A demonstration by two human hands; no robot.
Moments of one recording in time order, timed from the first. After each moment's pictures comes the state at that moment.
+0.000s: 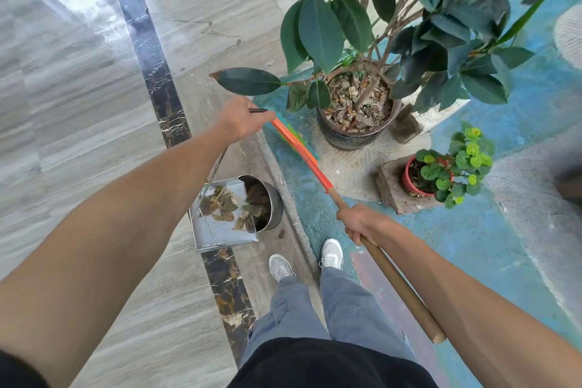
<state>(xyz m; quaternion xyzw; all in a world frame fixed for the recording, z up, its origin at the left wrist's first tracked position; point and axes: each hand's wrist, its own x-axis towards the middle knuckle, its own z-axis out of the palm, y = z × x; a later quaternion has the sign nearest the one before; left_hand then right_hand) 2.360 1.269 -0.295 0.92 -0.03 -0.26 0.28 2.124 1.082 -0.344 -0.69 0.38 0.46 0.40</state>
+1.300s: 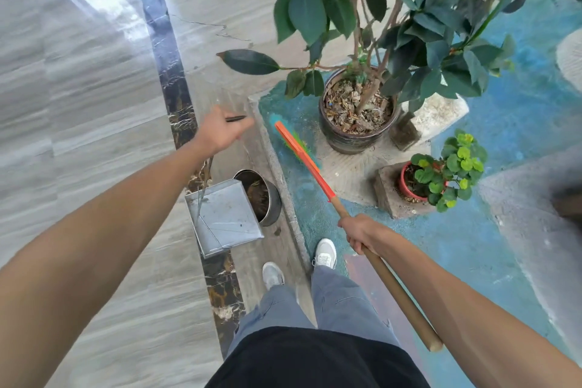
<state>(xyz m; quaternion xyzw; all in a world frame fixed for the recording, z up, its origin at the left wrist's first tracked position) 2.292 1.312 -0.263 0.92 0.00 -0.20 0.33 2.070 1.066 -0.356 -0.68 0.37 0.46 0.43</state>
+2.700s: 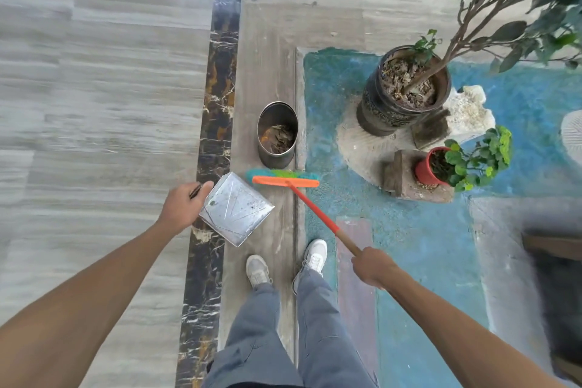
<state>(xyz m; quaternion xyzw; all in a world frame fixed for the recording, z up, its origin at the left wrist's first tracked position) 1.863 1.614 -0.431 0.90 0.16 -0.13 0.39 1.809 1.203 -0.386 -0.86 0.09 0.50 0.05</state>
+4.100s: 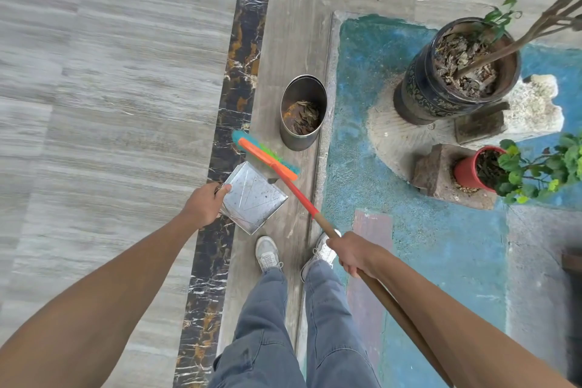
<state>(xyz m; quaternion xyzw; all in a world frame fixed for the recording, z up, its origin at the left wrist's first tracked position) 1.855 1.610 -0.508 0.88 0.21 -0.30 0.30 1.864 1.275 -0.431 -0.75 0.18 0.60 0.21</state>
